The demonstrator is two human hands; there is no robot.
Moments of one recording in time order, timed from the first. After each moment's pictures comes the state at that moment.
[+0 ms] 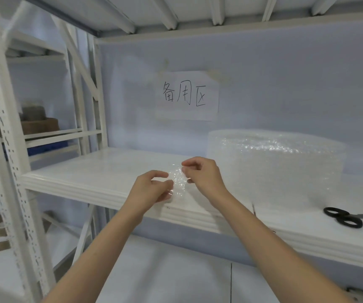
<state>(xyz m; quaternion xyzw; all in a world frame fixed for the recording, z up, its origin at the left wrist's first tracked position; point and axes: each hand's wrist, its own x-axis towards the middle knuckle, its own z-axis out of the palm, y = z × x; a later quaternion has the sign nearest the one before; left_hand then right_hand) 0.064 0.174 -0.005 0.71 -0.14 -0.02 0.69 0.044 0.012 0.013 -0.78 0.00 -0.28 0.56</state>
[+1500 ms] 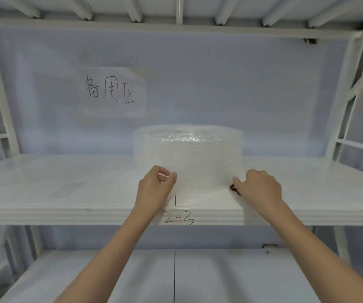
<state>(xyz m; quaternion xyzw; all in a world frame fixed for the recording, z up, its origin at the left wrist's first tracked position) -0.007 0.017 -0.013 0.75 -0.28 0.05 0.59 -0.148 -0.181 0.004 -0.87 0.39 -0.29 0.04</state>
